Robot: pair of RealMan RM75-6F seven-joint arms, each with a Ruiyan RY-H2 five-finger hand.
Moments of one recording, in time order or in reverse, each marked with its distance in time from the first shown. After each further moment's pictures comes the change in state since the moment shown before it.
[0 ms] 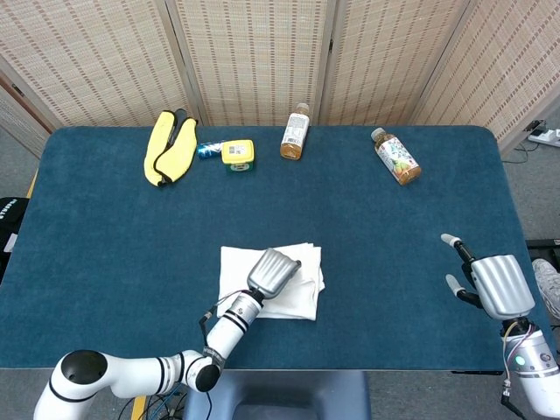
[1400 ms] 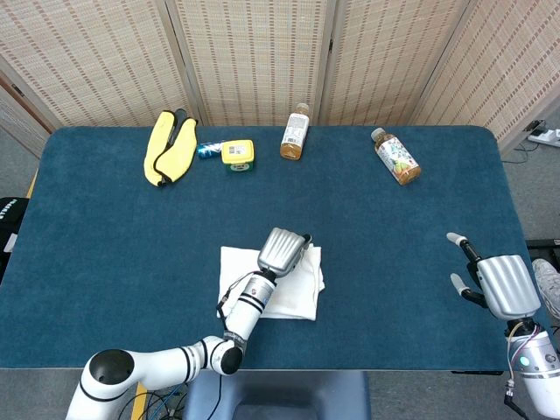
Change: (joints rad) left arm -0.129 -0.128 -0.153 0.248 -0.061 -0.012 -0.116; right arm -0.009 0.006 0.006 0.003 0.012 0.009 0.012
